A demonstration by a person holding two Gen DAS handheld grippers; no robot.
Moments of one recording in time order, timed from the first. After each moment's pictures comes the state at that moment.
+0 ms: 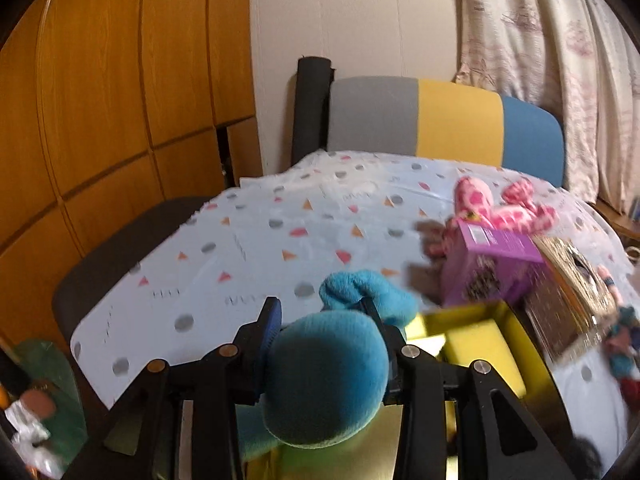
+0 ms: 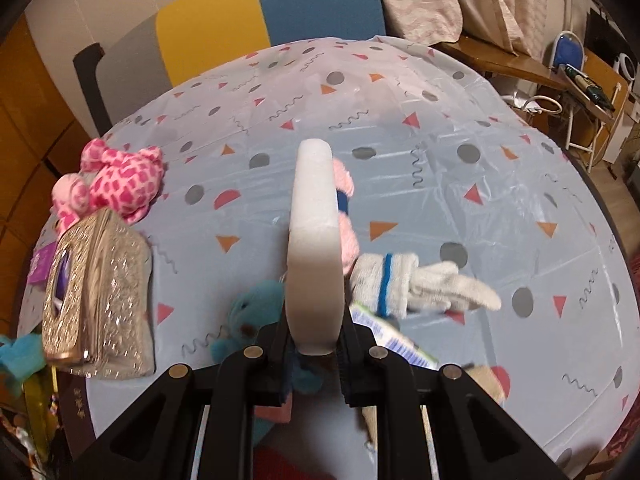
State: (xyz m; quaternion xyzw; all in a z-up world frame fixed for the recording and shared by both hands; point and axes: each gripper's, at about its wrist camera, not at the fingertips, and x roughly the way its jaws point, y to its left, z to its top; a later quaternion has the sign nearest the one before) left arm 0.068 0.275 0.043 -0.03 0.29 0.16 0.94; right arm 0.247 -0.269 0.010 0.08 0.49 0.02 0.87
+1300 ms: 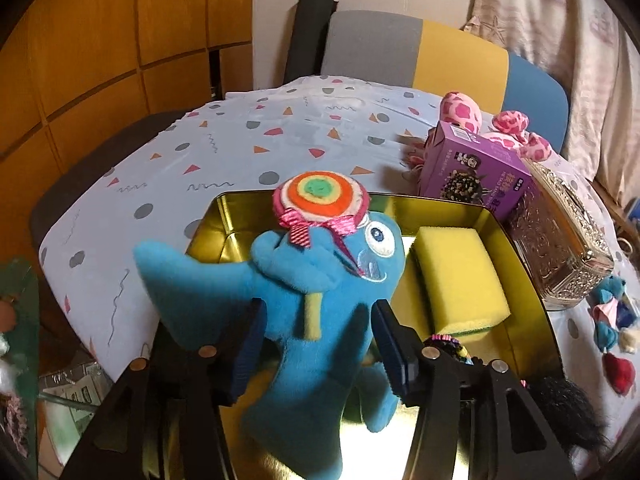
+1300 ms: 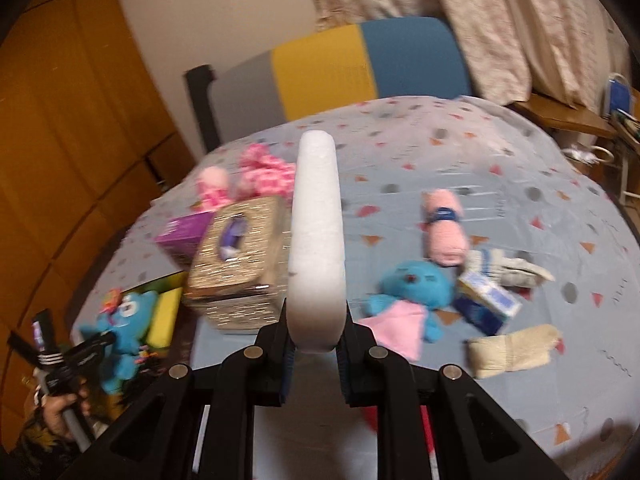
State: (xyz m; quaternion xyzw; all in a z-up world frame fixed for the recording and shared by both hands) left arm 0.059 0.240 -0.017 -0.10 0.39 0.16 0.90; right arm 0.129 -0.192 0.071 0.08 0.39 0.18 0.90
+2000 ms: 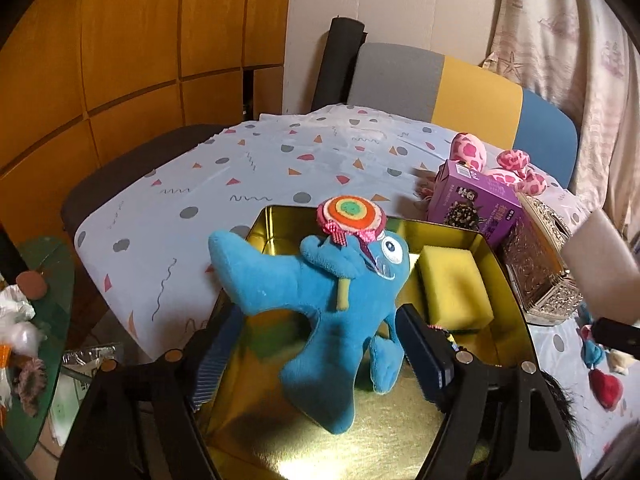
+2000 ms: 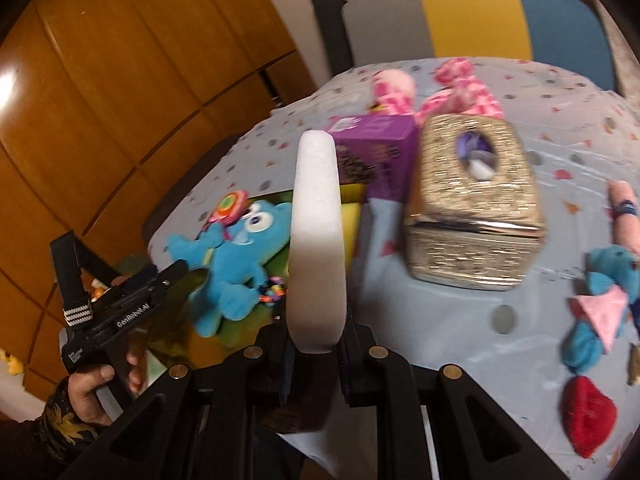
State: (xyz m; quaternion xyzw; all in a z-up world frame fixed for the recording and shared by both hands) left arm 0.005 0.238 0.009 -0.12 0.35 0.19 0.91; right arm 0.104 -0.020 0.027 0.03 0.45 0.37 0.81
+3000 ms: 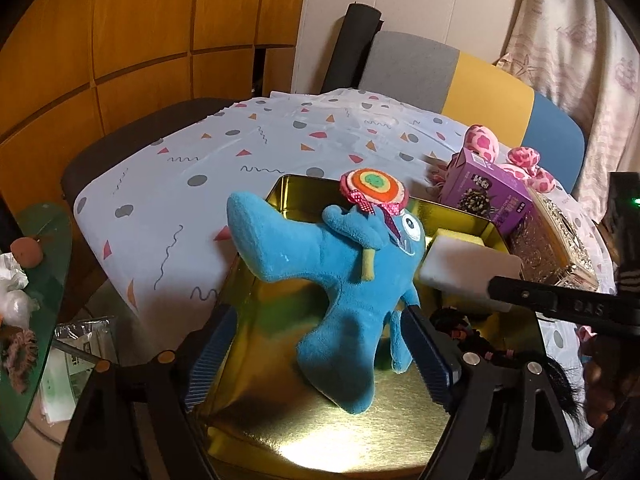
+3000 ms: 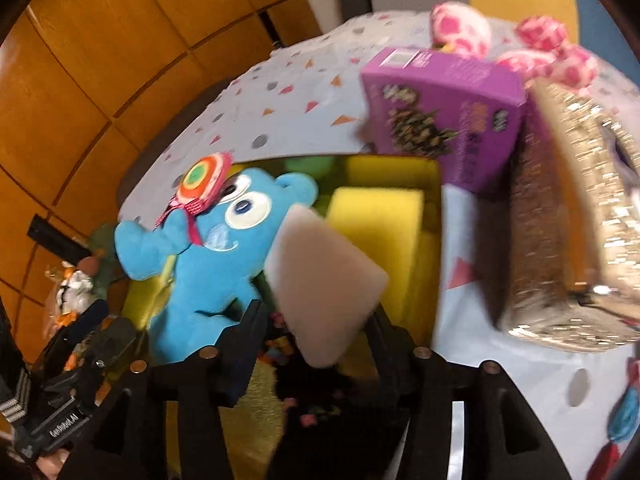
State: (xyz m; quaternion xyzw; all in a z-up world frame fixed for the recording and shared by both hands) left arm -0.005 0.253 -0.006 -0.16 0.36 0.19 0.90; right arm 0.158 0.084 -0.026 -0.04 0.51 0.35 0.78
